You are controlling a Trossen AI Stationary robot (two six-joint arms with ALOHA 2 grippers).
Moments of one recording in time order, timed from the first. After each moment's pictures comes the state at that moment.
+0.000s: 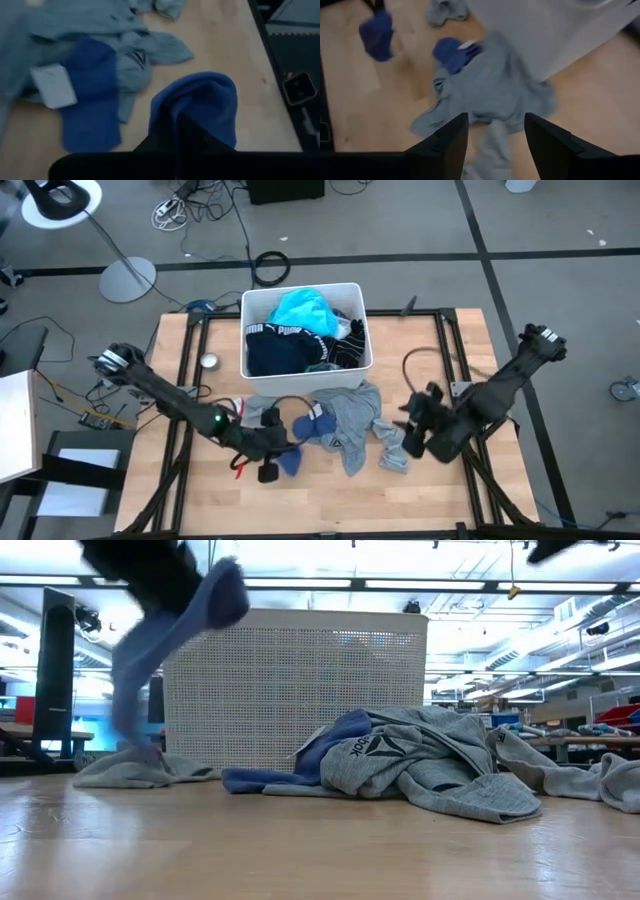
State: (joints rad) left arm -0.51 1.42 0.86 -0.17 -0.32 -0.45; right arm 0.70 1.24 1.21 -1.13 0.69 1.08
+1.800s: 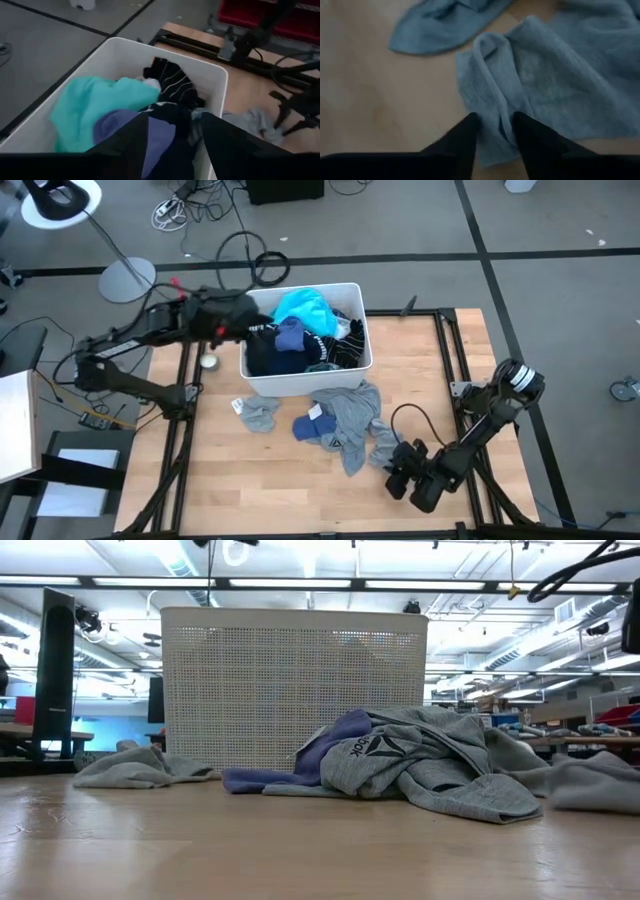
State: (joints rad) left arm 0.21 1.21 1.54 -0.85 -0.19 -0.19; right arm 0.92 1.75 0.80 -0.39 0.58 1.63
